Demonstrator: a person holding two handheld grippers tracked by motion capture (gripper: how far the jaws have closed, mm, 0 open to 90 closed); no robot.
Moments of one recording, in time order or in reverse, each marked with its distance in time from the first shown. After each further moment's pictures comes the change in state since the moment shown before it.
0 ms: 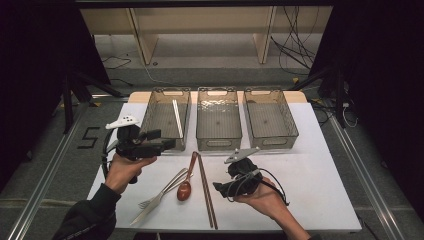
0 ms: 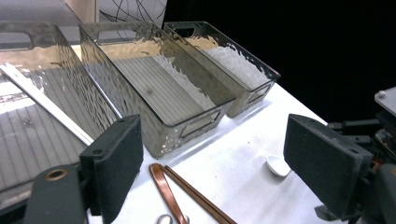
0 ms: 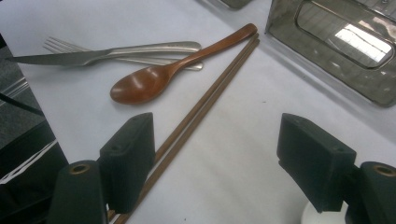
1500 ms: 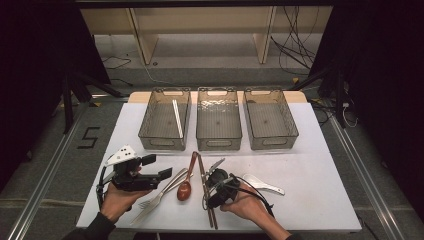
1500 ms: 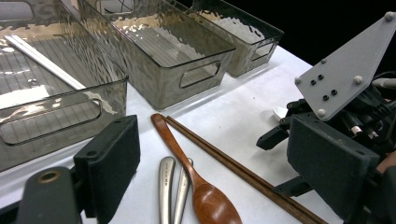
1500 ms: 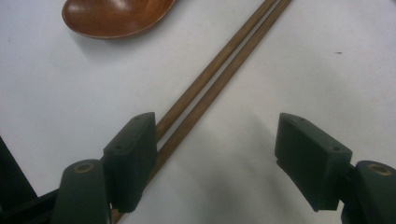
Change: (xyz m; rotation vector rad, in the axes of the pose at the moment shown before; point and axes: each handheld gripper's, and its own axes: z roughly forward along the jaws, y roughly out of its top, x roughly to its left) left arm -0.014 -0.061 -0.019 0.022 0.047 0.098; right arm 0.024 -0.006 0.073 0.293 -0.044 -0.075
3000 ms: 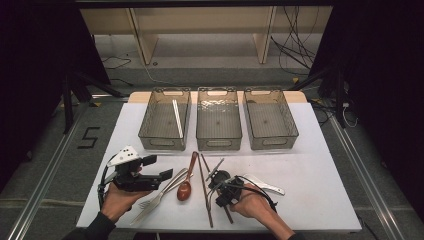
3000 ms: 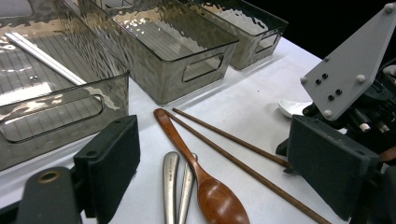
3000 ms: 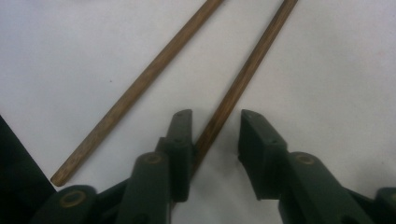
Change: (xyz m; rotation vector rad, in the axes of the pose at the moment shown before) left arm 0.000 -0.002 0.004 0.021 0.005 0.018; right arm -0.005 -0.005 -0.004 0.157 -0.009 -0.029
